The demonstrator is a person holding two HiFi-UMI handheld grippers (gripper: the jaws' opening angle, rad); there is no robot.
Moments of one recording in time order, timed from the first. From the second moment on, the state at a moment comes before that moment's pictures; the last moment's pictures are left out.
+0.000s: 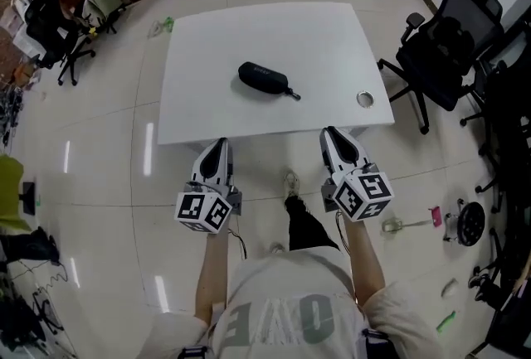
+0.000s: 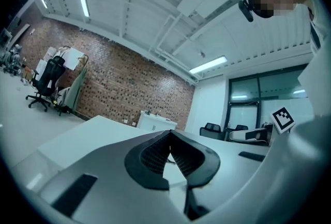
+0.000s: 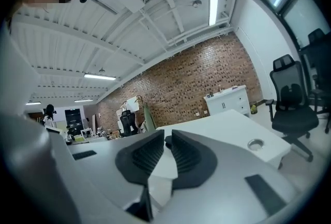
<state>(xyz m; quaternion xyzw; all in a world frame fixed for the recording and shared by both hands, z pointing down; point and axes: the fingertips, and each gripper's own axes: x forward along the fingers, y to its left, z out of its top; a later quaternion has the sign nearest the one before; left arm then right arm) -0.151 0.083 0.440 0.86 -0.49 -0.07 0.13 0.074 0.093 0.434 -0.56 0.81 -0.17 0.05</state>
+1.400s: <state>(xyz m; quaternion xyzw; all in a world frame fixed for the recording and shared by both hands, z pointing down) -0.117 0.442 0.370 0.87 -0.49 -0.06 0.05 0.041 0.450 0.367 -0.55 0.83 -0.10 0.04</state>
